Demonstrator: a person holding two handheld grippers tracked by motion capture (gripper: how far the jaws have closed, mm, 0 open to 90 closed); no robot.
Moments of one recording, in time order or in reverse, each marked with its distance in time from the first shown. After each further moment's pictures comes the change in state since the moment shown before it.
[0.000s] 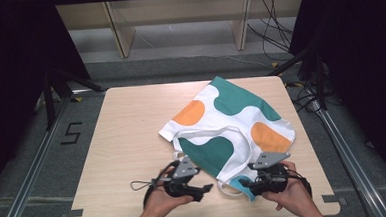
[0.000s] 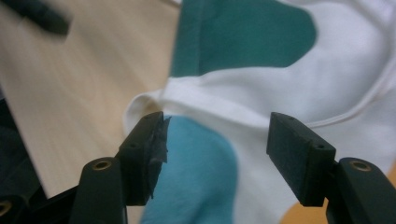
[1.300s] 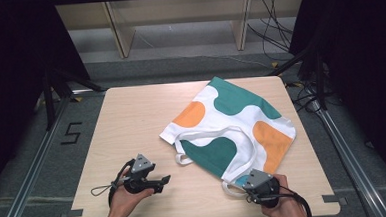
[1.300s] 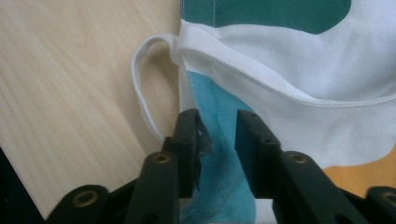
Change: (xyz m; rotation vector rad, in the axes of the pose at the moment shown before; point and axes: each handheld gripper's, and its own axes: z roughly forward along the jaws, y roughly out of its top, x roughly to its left) left arm 0.072 -0.055 -0.045 0.052 0.223 -0.148; right arm 0.031 -0.014 0.009 0.195 -0.206 -0.232
